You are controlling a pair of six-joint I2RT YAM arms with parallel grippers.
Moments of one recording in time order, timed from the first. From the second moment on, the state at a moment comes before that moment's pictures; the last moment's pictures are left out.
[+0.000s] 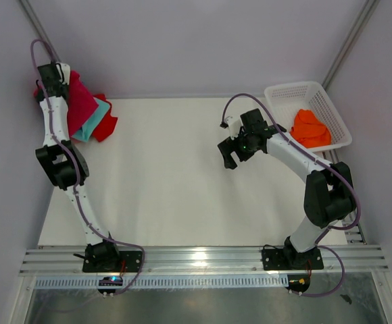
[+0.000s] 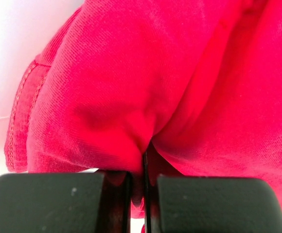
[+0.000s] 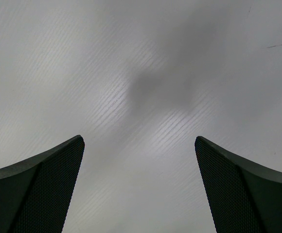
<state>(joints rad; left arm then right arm) 0.34 2.30 2.33 -0.65 -0.24 0.43 0.38 1.67 1.27 -0.63 -0.27 -0.26</state>
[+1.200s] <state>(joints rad) 0.24 2.41 2.44 -0.64 -0.19 0.33 0.38 1.67 1.25 -0.62 -0.22 -0.27</state>
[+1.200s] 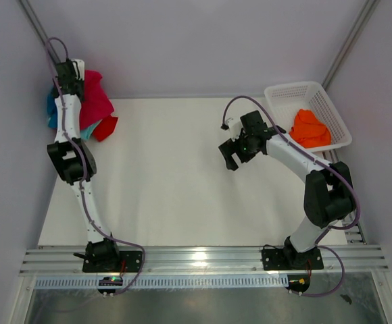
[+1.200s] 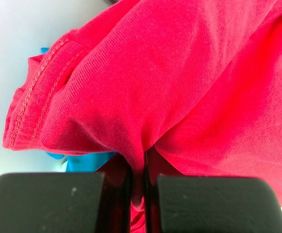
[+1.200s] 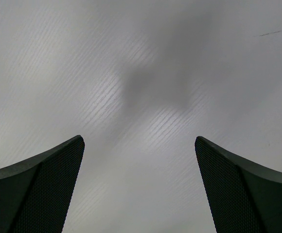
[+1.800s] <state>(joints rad) 0.31 2.25 2.36 -0.65 -0.05 0.23 0.38 1.67 1.24 -0.61 -0.21 -0.26</state>
